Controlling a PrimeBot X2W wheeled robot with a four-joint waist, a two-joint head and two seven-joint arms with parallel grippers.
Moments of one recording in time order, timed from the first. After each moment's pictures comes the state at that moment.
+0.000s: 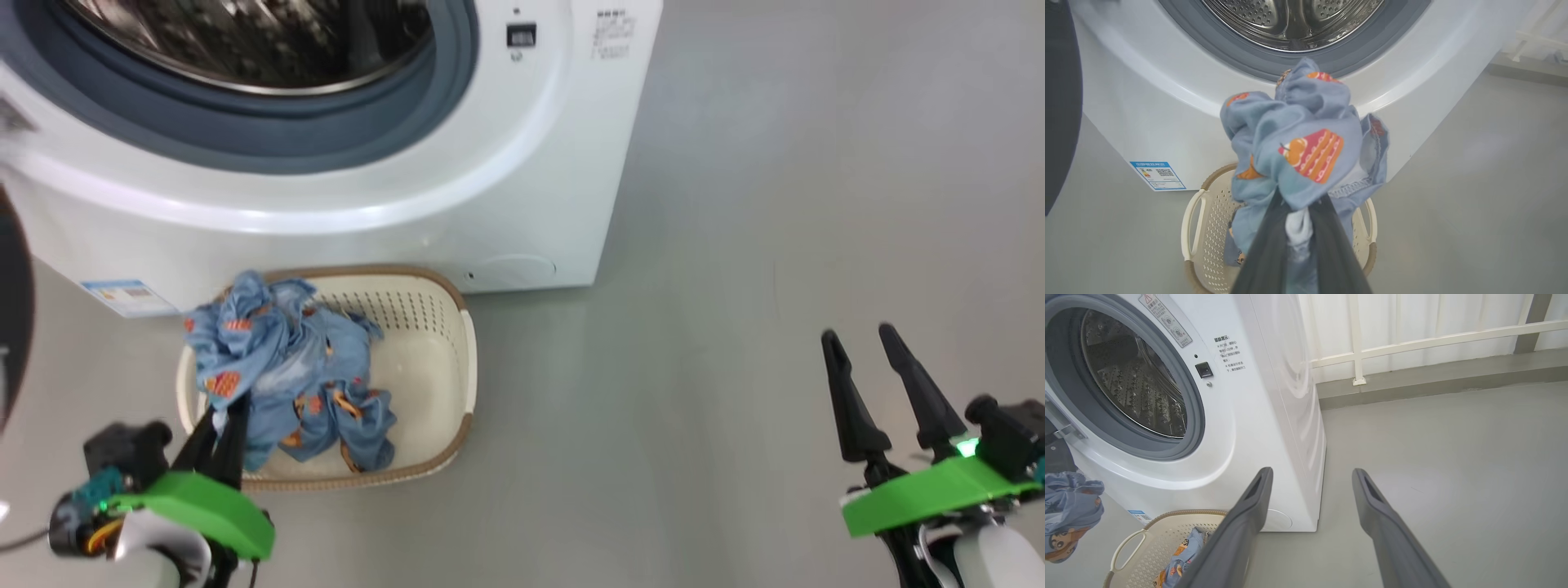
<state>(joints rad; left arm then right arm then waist) -0.33 0.26 -0.26 0.53 -0.49 -0.13 -0.25 -0.16 -0.22 0.04 0.16 0.43 0.13 -0.26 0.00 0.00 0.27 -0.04</state>
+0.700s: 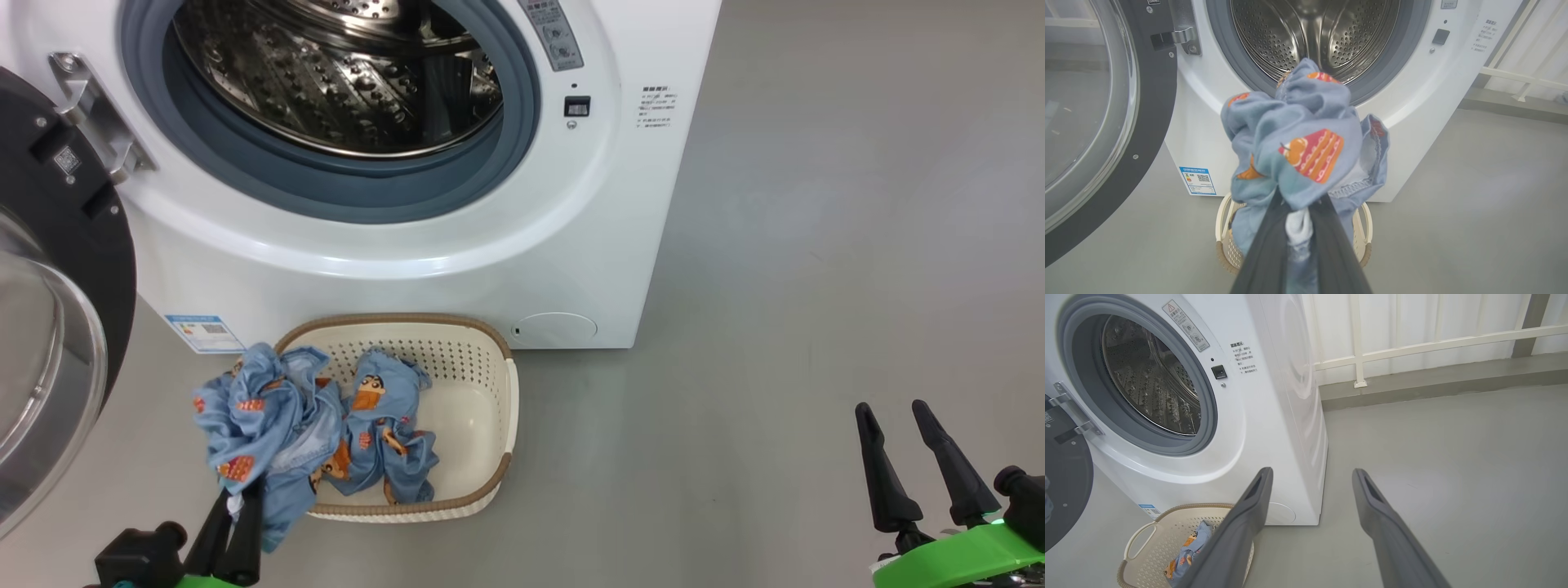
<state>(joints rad) -0.02 0.16 -0.11 0.24 -0.36 -0.13 -0.25 0.00 -0.22 -0.02 0.16 0.43 0.13 -0.26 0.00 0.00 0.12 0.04</state>
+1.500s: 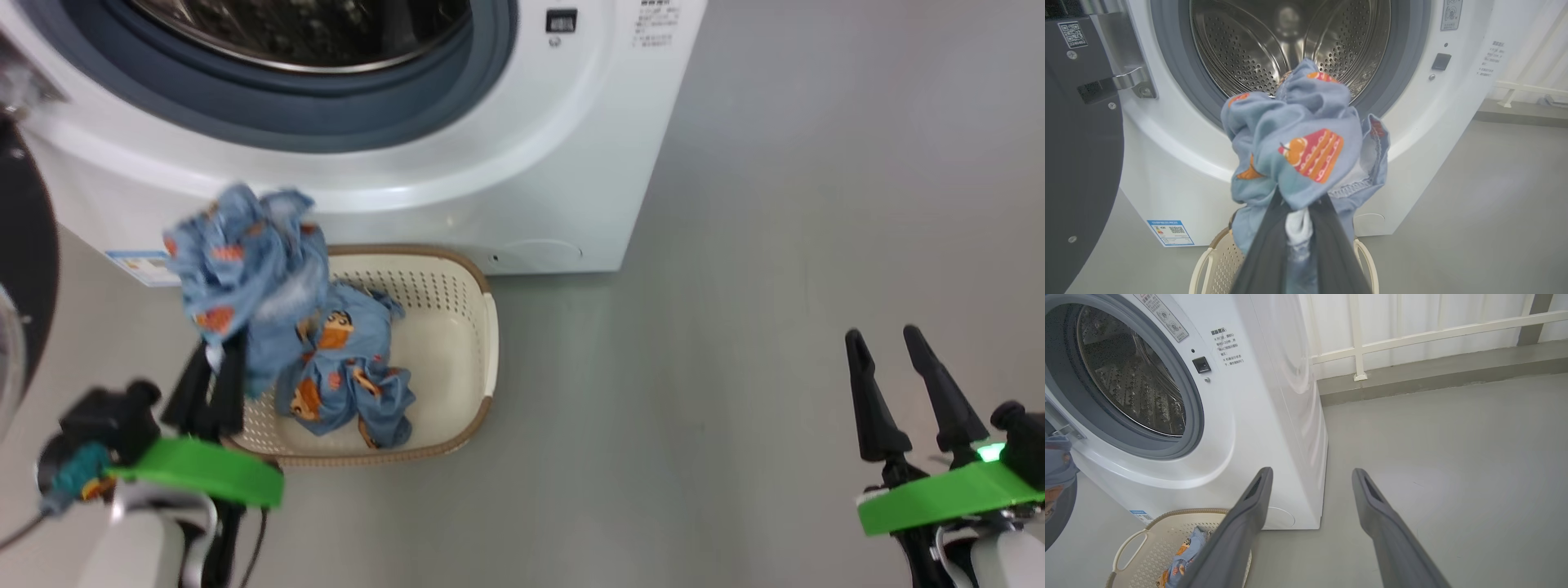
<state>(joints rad) -0.27 0.18 -0.13 0.25 -0.36 -0.13 -0.25 -0.11 -0.21 -0.01 0.13 0.43 0.13 -0.26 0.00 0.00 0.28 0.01</state>
